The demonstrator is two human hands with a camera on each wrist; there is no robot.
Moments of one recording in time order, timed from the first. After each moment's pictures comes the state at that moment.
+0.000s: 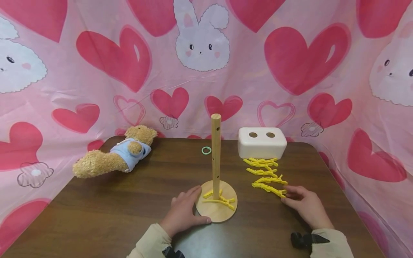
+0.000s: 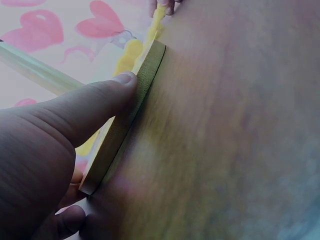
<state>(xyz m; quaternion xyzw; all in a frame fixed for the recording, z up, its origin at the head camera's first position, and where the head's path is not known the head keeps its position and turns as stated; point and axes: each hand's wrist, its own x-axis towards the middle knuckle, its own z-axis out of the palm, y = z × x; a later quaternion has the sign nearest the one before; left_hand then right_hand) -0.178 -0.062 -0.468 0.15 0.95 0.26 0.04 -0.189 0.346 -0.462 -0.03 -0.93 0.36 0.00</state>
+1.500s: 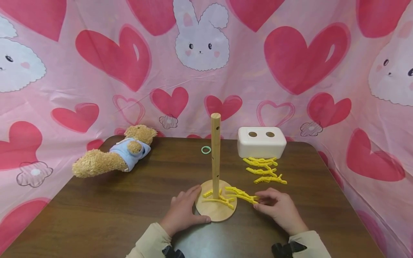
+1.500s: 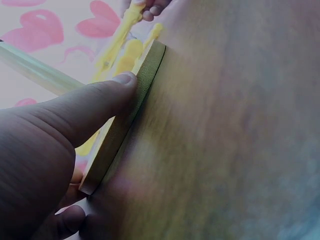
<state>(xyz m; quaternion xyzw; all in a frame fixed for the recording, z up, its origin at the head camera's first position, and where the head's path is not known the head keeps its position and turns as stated) -0.179 -0.062 -0.469 0.15 0.95 0.26 0.04 -0.175 0.270 -0.461 0.06 -0.88 0.47 0.03</state>
